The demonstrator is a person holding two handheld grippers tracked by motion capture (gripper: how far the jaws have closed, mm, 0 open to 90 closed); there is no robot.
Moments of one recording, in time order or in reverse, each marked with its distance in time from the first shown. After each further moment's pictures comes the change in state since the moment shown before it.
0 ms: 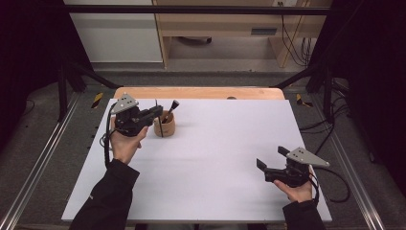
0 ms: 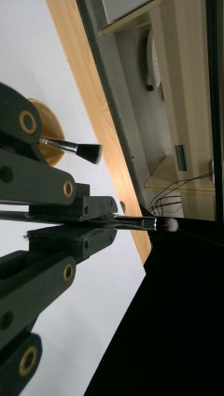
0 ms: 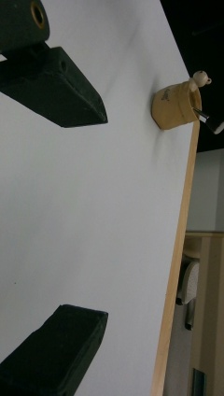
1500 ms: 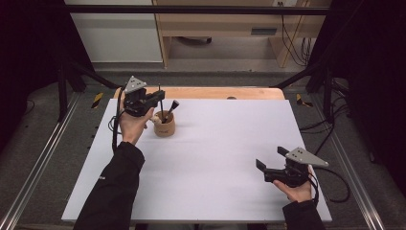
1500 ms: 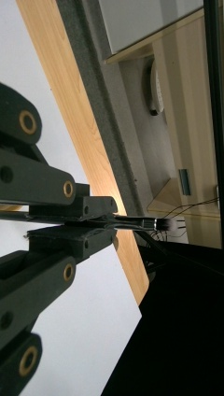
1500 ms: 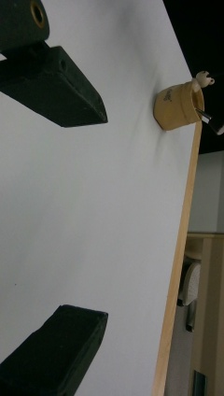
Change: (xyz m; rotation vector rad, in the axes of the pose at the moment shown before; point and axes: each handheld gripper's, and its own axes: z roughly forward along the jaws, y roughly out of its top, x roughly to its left) left arm 0.034 0.018 0.052 0.033 0.100 0.000; right arm 0.000 -0.001 0.002 0.003 0.003 -0.005
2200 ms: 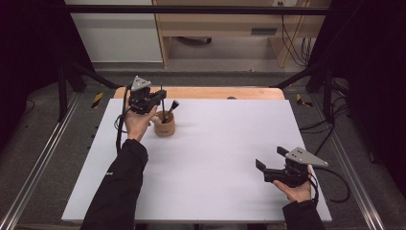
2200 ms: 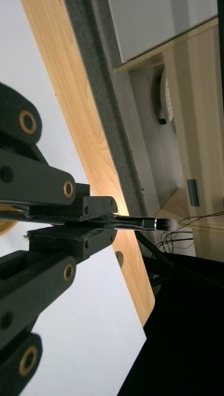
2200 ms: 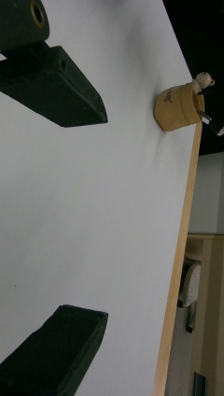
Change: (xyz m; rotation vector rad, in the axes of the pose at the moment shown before) left arm 0.012 -0.011 0.027 0.034 0.039 -0.011; right arm 0.000 0.000 0.000 0.000 0.005 -0.002
